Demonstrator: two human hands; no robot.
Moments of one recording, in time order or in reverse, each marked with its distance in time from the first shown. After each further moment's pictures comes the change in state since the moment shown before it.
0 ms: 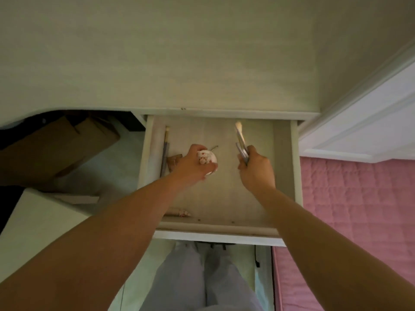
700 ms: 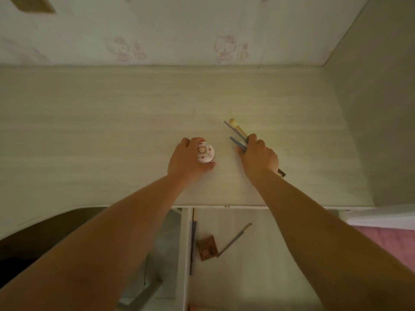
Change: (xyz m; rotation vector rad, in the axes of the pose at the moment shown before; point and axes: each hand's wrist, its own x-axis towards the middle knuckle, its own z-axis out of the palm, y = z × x) left_hand 0.148 0.118 -0.180 0.548 0.355 0.340; right_hand 0.215 -0.174 -0.011 -0.456 0.176 -0.032
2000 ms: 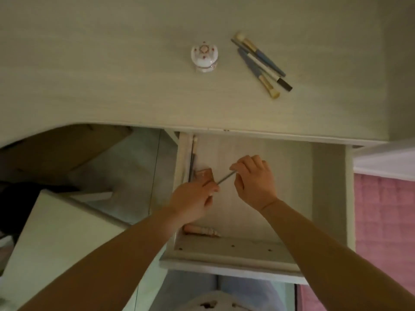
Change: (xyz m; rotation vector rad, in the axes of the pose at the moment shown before) left_hand -0.210 -0.043 0.078 0.298 -0.391 0.346; right_hand -0.176 0.067 0.093 0.153 0.125 -0.648
